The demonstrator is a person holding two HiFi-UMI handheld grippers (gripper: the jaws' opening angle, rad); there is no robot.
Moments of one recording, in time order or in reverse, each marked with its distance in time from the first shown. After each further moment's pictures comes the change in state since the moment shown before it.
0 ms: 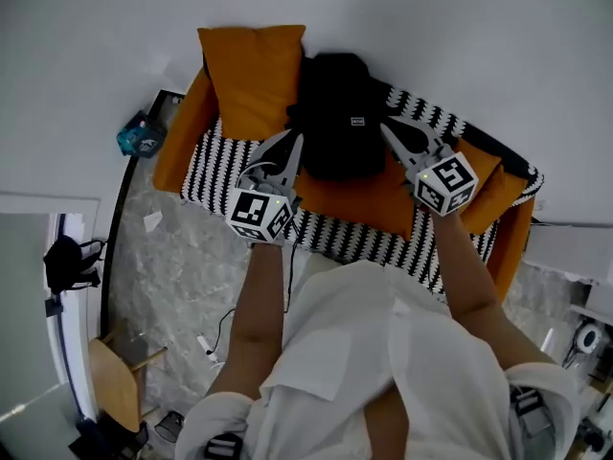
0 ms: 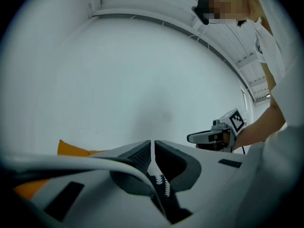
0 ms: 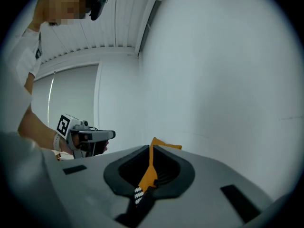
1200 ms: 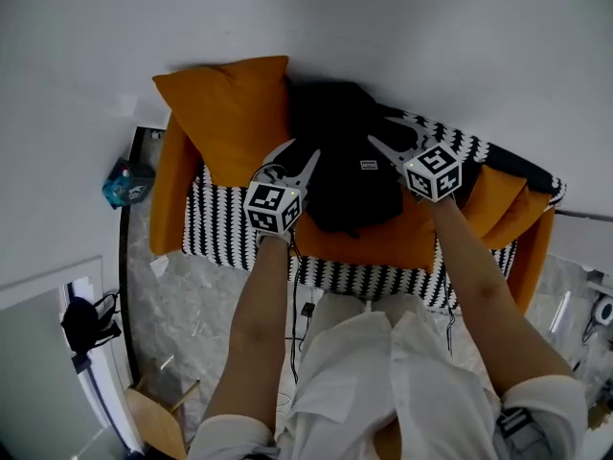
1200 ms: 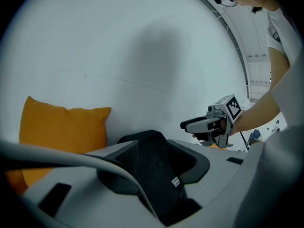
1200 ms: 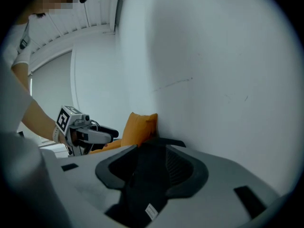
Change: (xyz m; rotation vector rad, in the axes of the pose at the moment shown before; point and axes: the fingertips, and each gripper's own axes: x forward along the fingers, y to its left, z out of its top) left arm 0.186 0.131 -0.171 -0.087 0.350 -0.136; right arm 0.165 -0.157 -0.143 0.142 0.235 -0.064
